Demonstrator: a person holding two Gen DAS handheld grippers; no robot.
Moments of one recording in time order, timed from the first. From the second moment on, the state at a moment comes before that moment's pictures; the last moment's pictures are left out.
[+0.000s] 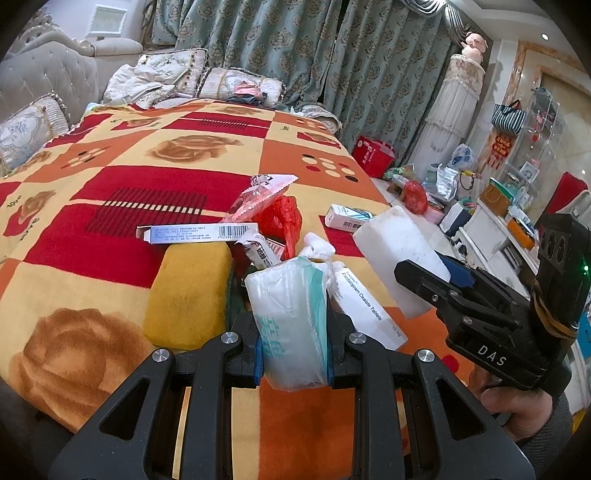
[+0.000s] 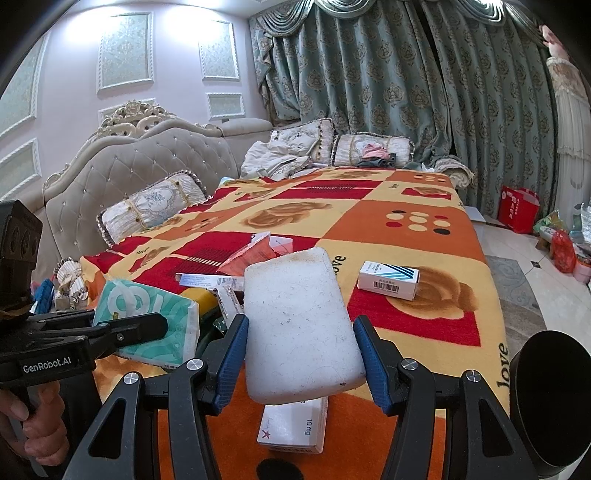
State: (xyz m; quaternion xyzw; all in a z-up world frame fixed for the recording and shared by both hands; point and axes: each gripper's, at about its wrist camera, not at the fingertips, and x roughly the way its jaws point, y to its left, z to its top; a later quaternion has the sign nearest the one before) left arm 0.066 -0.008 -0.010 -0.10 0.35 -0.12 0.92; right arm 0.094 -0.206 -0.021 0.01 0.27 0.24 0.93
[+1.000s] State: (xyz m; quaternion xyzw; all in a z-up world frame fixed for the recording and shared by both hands) left arm 0.065 -0.010 -0.013 -0.10 0.35 -0.12 0.92; right arm 0.093 -0.209 -0.023 0.01 0.28 0.24 0.93
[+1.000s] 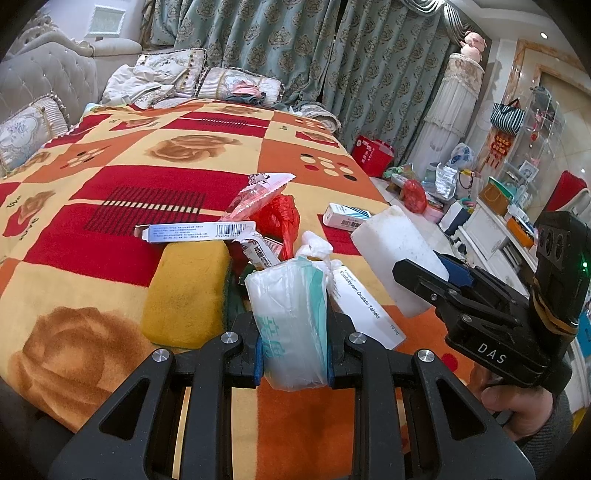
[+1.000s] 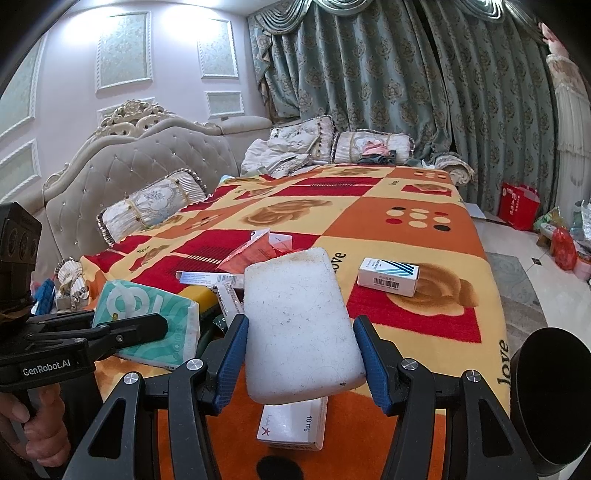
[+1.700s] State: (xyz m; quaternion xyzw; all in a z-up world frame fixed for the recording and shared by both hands) left arm 0.067 -0.009 -0.016 -0.10 0.36 -0.11 0.92; right arm 0.093 -0.208 -0.022 0.01 0.28 0.24 0.93
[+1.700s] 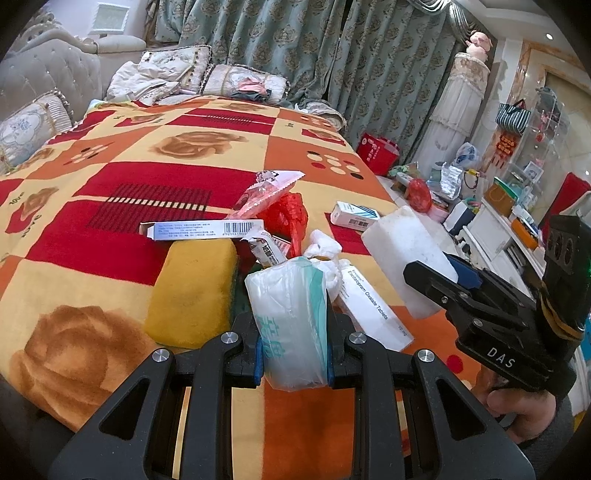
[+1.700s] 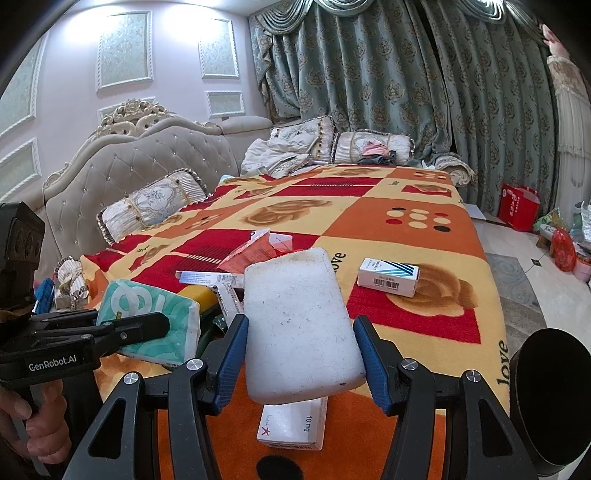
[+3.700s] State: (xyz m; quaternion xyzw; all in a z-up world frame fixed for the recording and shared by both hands) left arm 0.182 -0.326 -0.042 0.04 0.39 -0.35 0.85; right arm 0.126 -0.522 -0.058 0.25 0.36 -0.11 0.89
